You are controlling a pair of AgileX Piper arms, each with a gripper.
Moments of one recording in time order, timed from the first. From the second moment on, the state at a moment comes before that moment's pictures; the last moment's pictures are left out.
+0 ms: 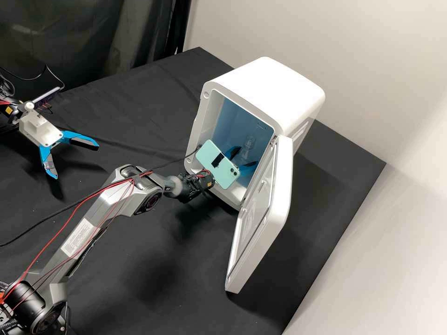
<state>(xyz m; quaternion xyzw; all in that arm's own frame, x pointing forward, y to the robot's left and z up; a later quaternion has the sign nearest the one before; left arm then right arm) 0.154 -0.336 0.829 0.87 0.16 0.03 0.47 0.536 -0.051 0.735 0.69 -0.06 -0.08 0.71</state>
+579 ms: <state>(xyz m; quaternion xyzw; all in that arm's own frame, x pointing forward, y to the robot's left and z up) 0.155 -0.337 0.828 0.87 0.16 0.03 0.47 0.536 -0.061 0.740 0.69 -0.08 -0.07 0.72</state>
